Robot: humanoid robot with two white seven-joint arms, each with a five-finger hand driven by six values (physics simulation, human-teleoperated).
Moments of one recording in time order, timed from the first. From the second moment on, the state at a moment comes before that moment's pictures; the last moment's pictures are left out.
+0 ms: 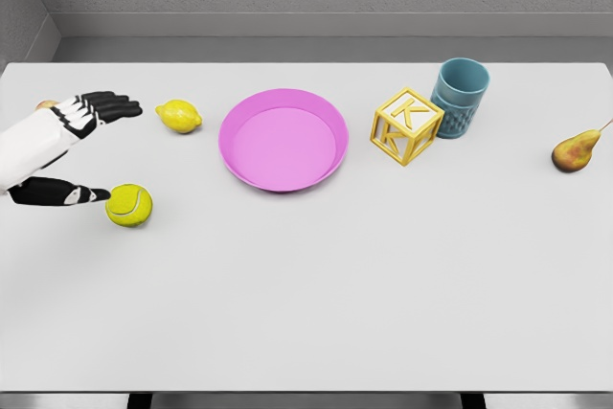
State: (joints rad) left arm -0.02 0.94 -0.09 -1.75 -0.11 -0.61 -0.21; right arm -0.02 0.00 -0.28 0.13 0.31 -0.12 -0.20
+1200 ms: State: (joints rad) left arm -0.76 0.68 -0.56 -1.09 -0.62 -0.61 -0.31; right arm -0.02 0.00 -0.28 0.13 0.31 -0.12 -0.20
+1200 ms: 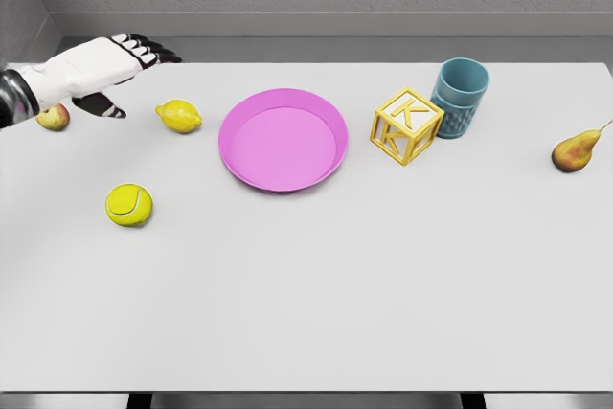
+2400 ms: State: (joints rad) left arm -0.86 0.46 -0.58 -0.74 -0.65 -0.61 -0.42; right arm -0.03 0.00 -0.28 0.13 0.31 -0.12 -0.20
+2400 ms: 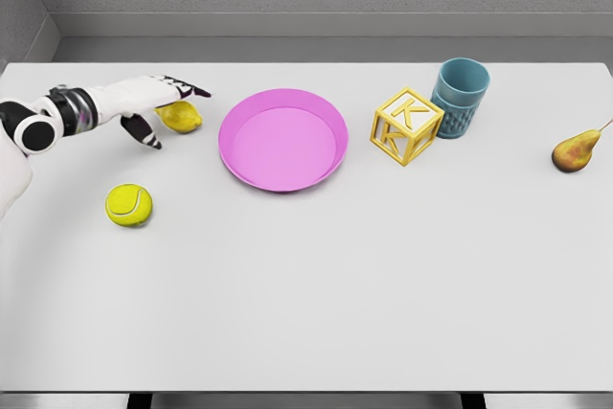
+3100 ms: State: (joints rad) left arm -0.89 0.45 -0.60 -0.74 -0.74 -0.61 -0.41; right arm -0.03 0.00 -0.28 0.13 0.31 -0.12 -0.20
